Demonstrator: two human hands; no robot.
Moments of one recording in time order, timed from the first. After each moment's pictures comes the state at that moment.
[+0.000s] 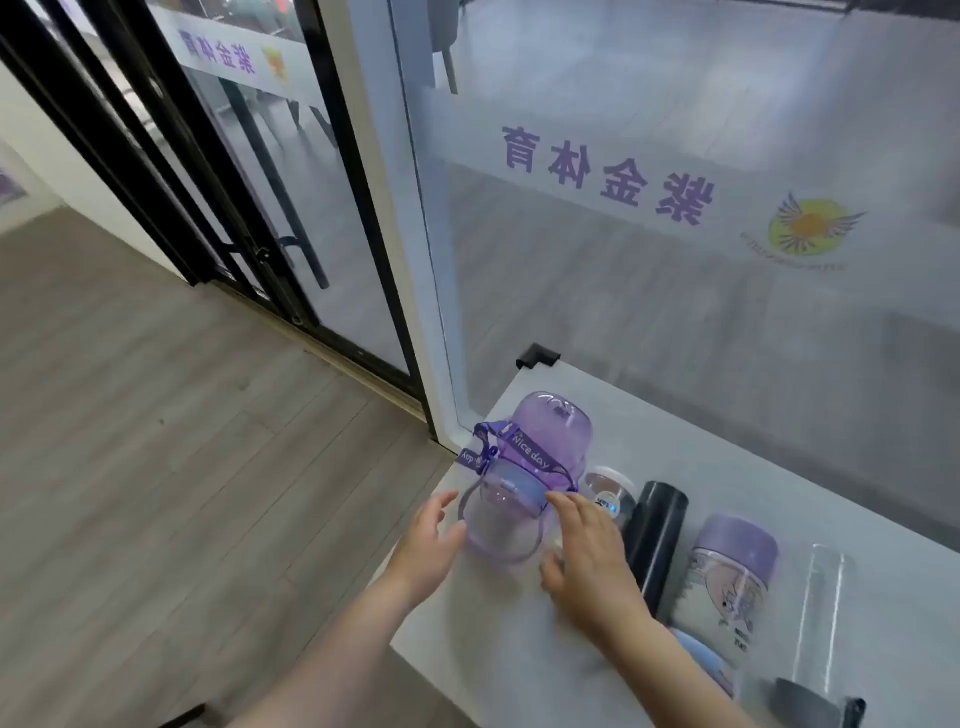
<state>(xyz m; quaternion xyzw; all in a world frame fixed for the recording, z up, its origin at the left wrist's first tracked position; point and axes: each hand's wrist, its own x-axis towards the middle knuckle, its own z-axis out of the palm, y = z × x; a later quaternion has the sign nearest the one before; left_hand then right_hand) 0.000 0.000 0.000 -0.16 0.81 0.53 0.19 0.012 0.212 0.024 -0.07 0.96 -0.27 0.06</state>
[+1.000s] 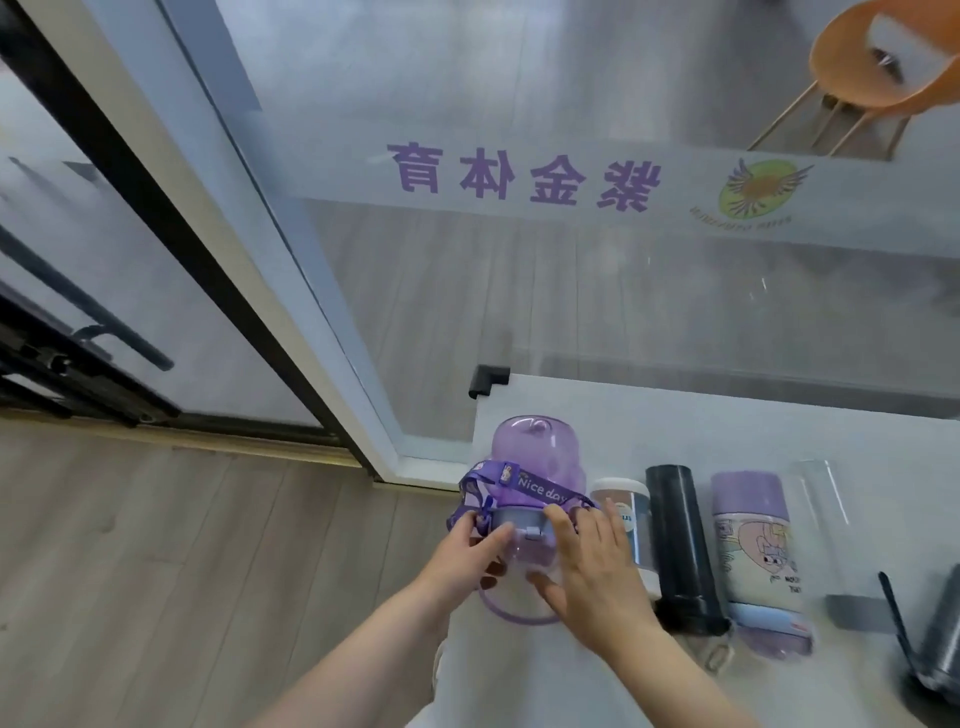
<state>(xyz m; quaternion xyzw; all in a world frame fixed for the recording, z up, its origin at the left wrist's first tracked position) -0.129 -0.024 0.006 -0.06 0.70 0.57 0.43 -0.040 0.135 0.007 0.04 0.99 -0.09 -0.01</state>
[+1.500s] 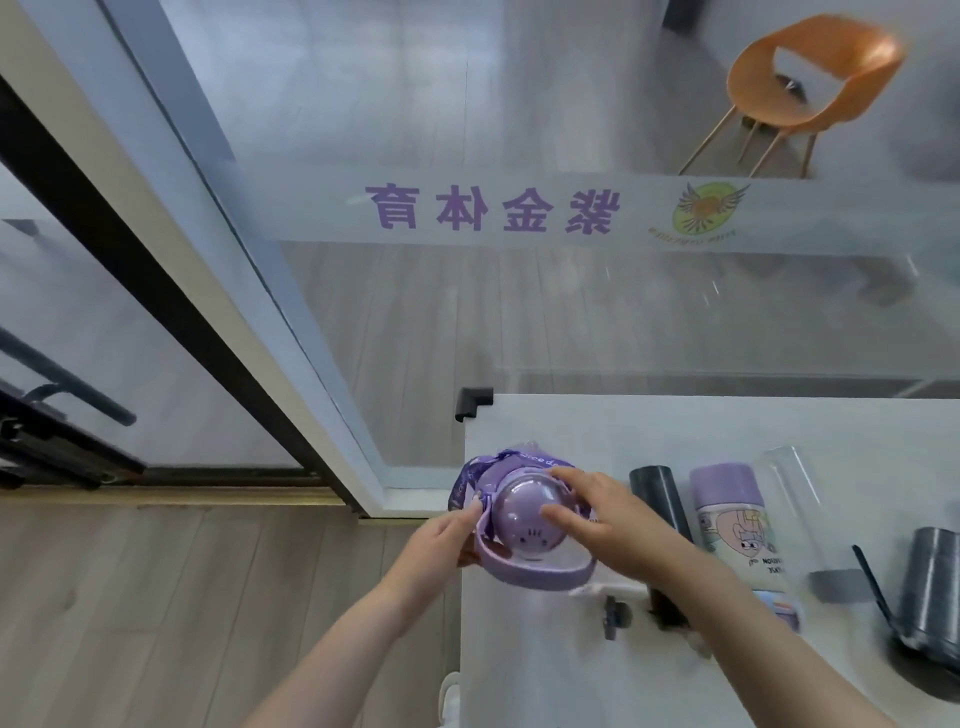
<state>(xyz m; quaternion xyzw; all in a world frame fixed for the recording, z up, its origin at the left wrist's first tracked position) -0.165 -0.046 0.066 0.02 0.68 0.58 0.44 -0.083 0.165 0.091 0.15 0.91 -0.37 0.15</state>
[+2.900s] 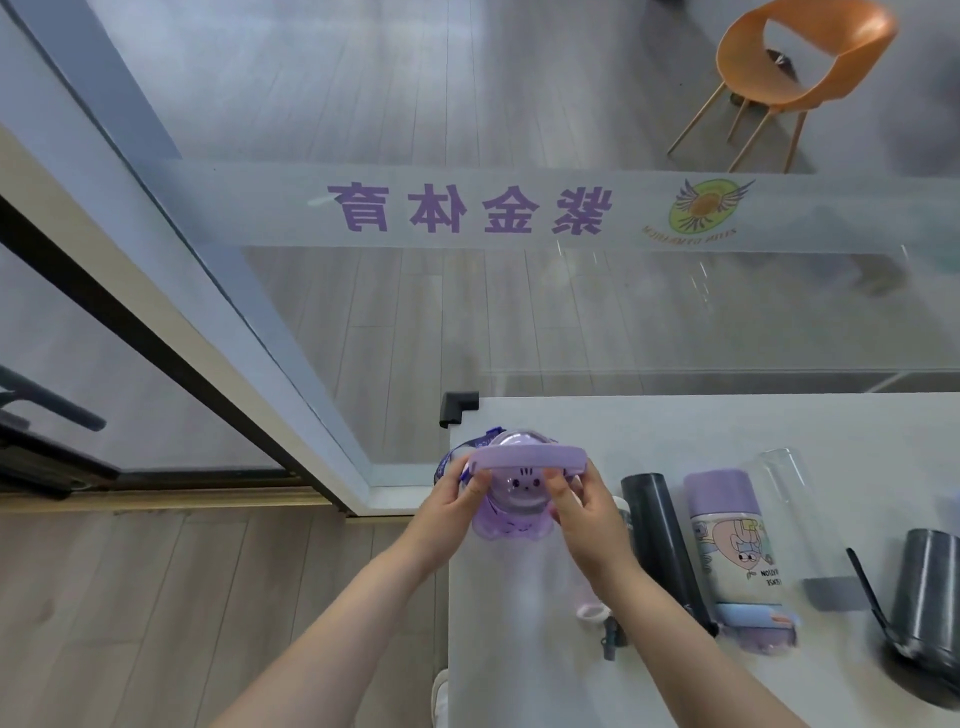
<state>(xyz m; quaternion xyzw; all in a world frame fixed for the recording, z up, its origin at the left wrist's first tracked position) -0.216 0.000 0.021 0.10 0.69 0.58 0.41 -0.110 0.148 0.045 0.32 0.66 -0.67 -0.09</state>
